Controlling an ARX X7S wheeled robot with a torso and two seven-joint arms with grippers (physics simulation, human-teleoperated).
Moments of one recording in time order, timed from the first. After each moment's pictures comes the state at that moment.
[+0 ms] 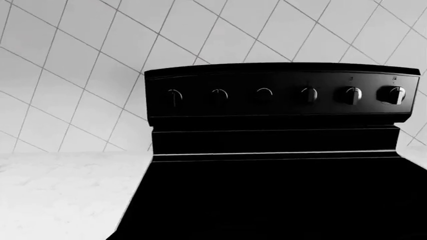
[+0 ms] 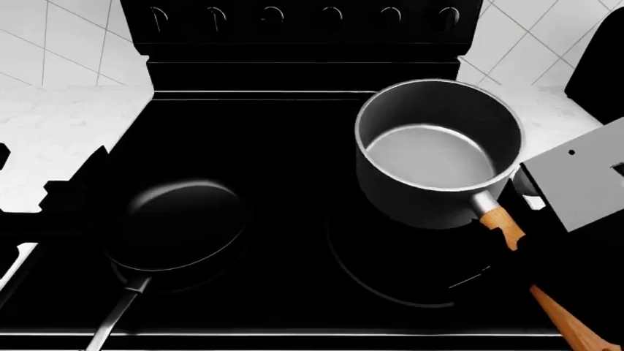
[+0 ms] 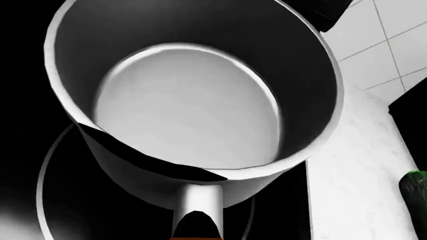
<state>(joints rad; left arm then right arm) -0.36 -1.00 -0.41 0.84 -1.72 -0.89 -0.85 1.18 1.06 -0.54 -0.61 2.30 1.21 1.35</state>
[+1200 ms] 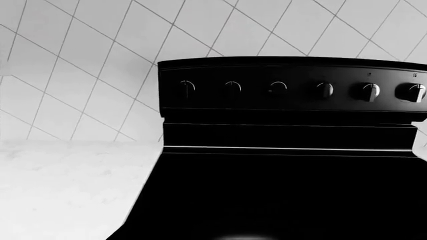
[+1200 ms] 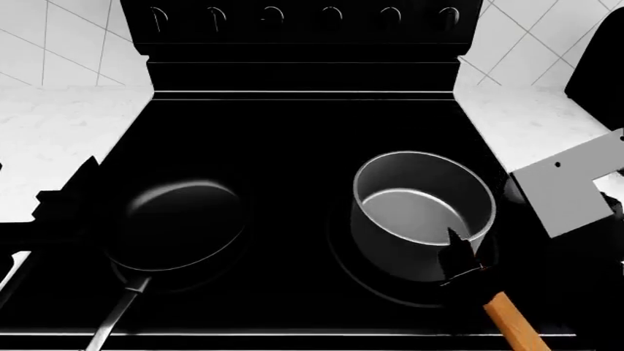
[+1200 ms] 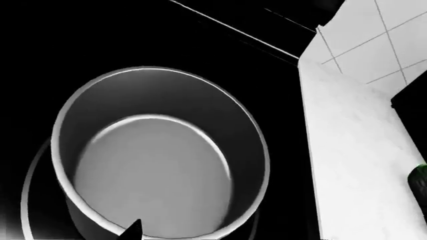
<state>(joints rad) -0.25 -0.96 -0.50 0.84 -1.65 -0.90 -0.79 1.05 1.05 -0.49 -0.64 2.12 1.17 1.25</state>
